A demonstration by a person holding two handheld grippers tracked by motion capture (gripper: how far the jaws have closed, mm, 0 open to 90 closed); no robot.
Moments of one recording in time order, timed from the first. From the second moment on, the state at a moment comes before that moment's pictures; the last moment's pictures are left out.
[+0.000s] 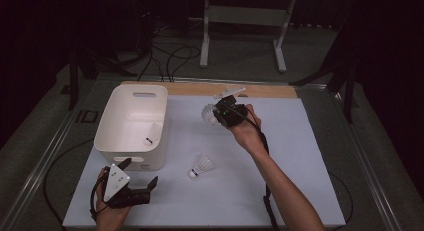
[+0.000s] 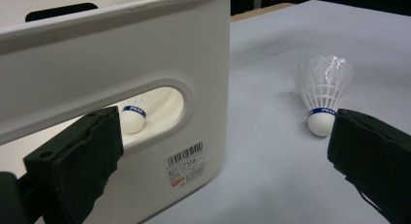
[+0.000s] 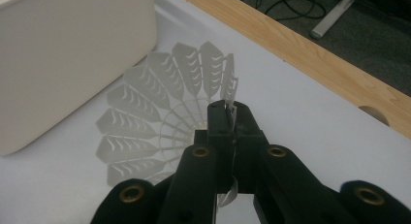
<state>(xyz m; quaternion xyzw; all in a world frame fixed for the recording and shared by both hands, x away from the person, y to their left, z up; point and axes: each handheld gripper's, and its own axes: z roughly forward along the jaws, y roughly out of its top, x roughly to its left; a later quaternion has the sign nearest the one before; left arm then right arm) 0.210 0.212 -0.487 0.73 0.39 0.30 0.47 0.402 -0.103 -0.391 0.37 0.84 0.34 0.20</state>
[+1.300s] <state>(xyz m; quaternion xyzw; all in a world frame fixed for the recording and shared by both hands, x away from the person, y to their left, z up) 0.210 0.212 -0.487 0.73 0.39 0.30 0.47 0.389 -0.087 -0.381 0.34 0.85 0.36 0.18</state>
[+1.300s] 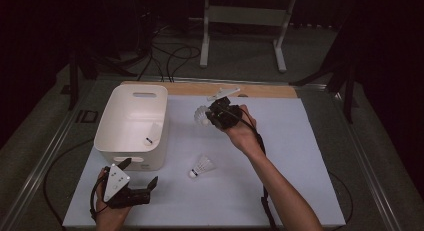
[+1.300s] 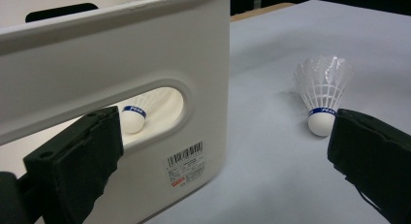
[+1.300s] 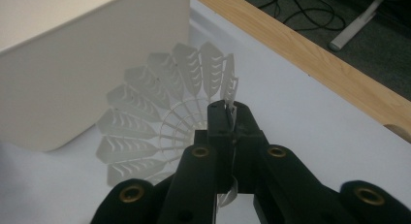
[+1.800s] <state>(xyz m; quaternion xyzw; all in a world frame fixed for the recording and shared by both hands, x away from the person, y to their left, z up) 0.210 0.211 -0.487 0.73 0.39 0.30 0.47 0.389 -0.080 -0.379 0.34 0.85 0.37 0.16</state>
